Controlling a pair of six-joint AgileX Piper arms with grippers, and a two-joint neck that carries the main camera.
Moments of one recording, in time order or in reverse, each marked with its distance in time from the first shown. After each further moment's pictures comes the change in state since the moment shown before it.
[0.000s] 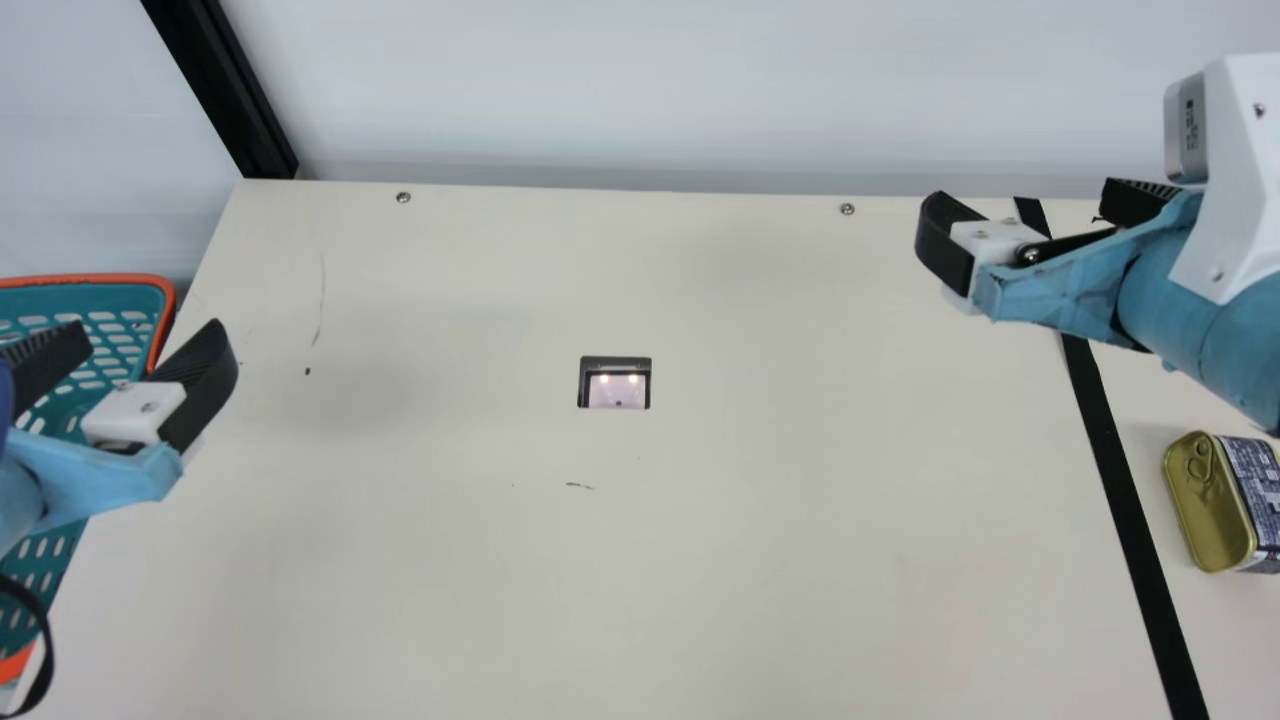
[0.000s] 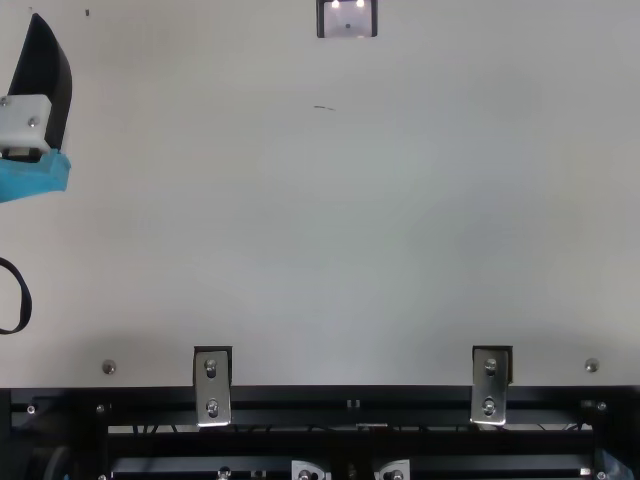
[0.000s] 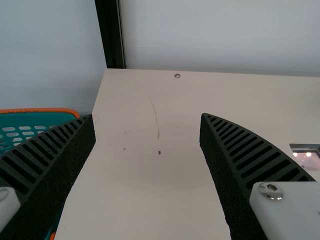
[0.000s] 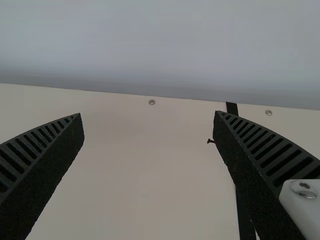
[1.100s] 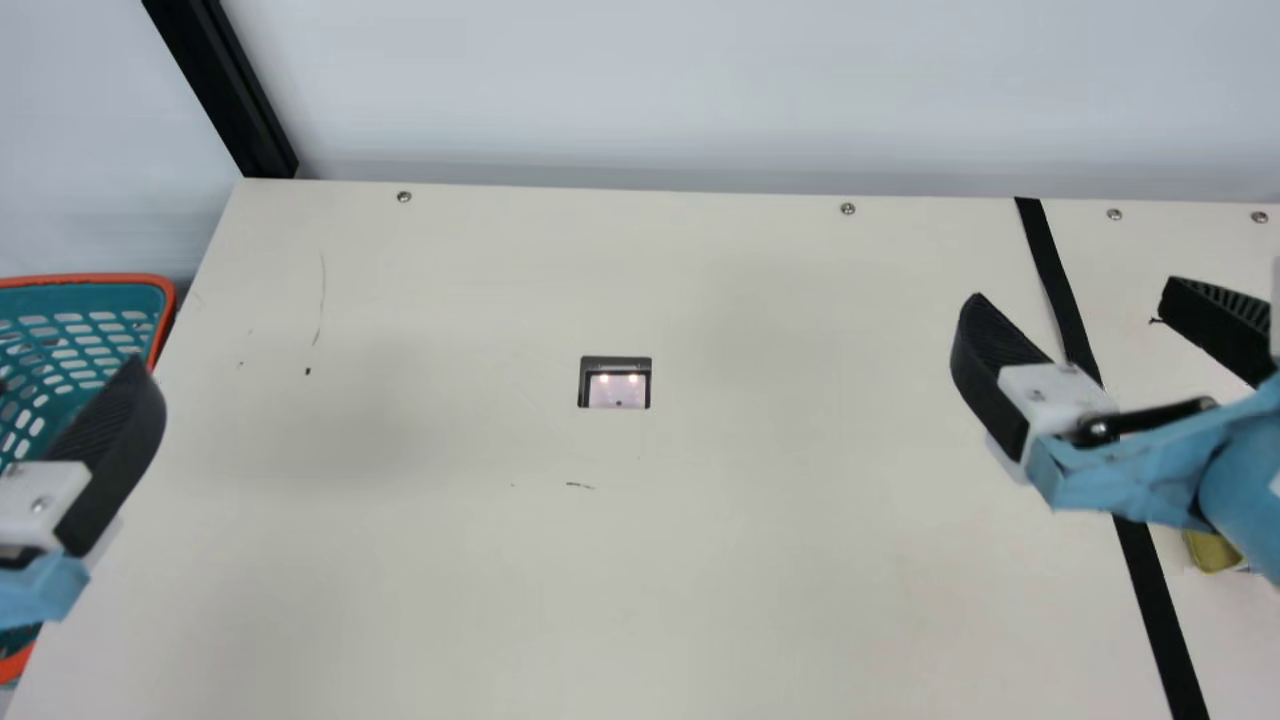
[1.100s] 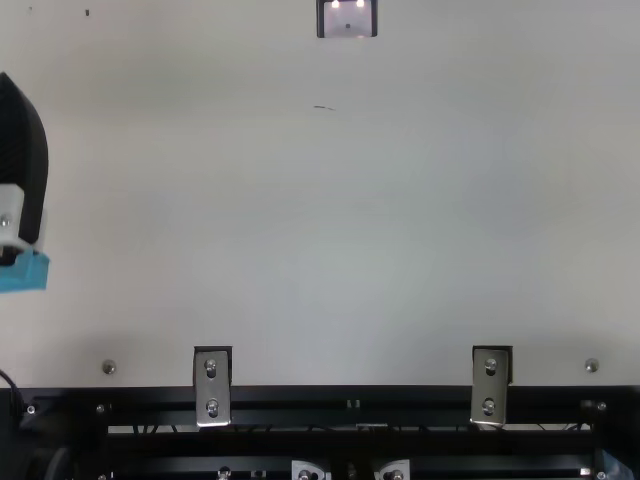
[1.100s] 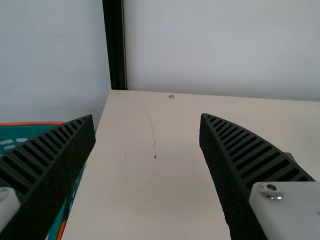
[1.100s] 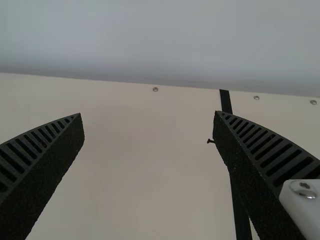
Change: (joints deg) left arm -1.6 -23.6 4.5 -9.8 11.0 8.0; right arm 2.1 -24.3 15.5 -6.6 4.4 7.7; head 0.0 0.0
